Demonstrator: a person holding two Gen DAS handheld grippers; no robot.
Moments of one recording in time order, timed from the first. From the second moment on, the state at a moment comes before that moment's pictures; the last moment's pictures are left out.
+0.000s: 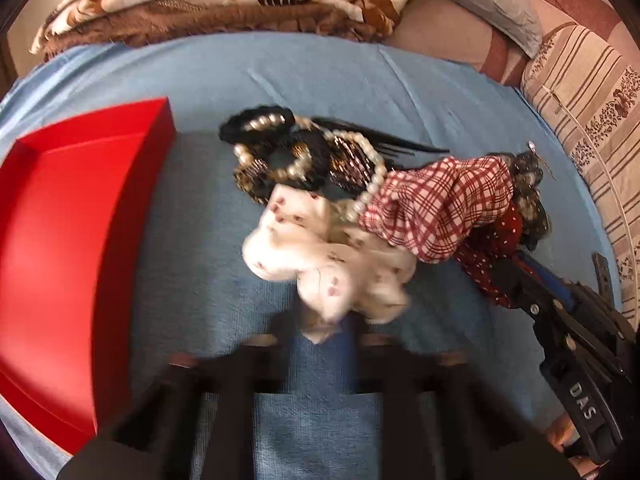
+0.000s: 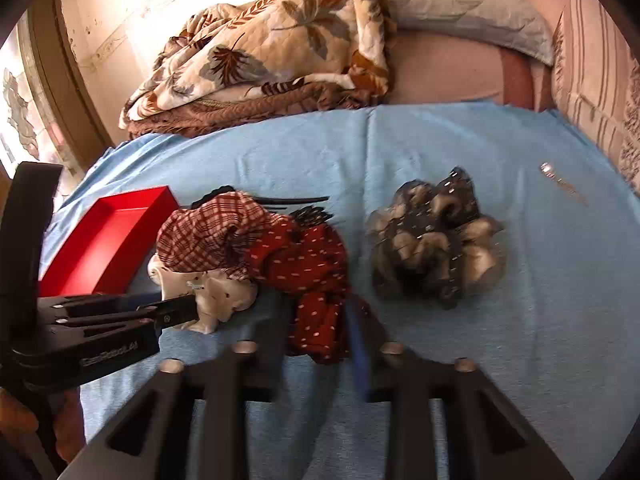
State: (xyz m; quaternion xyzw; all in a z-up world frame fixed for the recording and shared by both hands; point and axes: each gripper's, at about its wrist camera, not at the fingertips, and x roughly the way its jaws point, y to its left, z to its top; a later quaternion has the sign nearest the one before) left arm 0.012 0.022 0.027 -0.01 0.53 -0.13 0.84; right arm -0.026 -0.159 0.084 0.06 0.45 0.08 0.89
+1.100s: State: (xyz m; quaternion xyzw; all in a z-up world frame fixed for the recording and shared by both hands) left arm -0.024 0.211 0.137 0.03 0.43 0.01 0.90; right arm -0.038 -0.064 0.172 0.10 0.44 0.19 0.87
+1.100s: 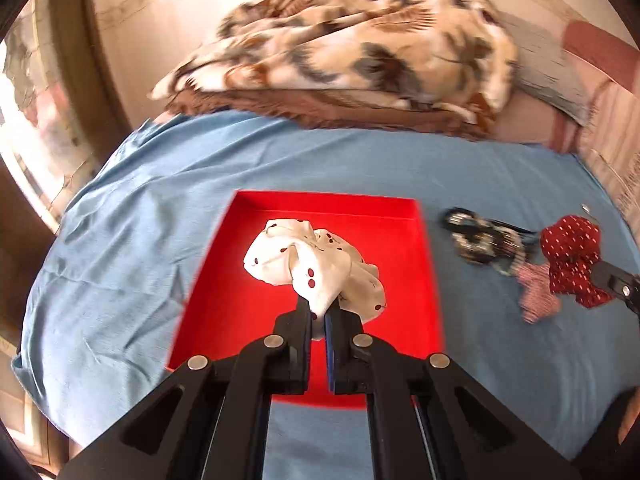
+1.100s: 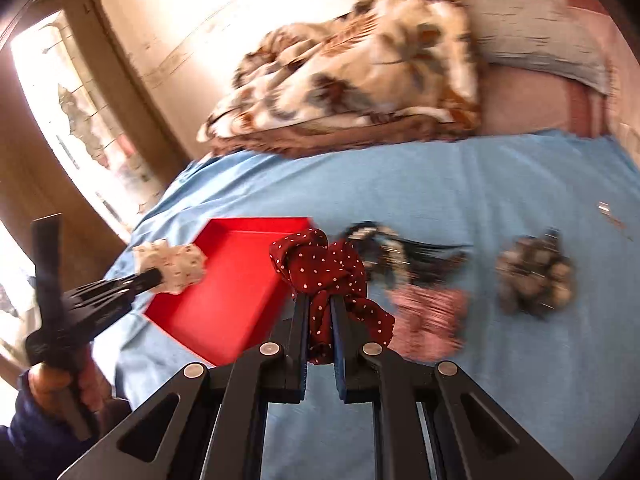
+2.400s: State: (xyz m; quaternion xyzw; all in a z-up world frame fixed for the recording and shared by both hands) left arm 0.034 0.300 0.127 0.00 0.41 0.07 0.91; right arm 0.093 0.112 0.110 0.08 0.49 0.27 0.82
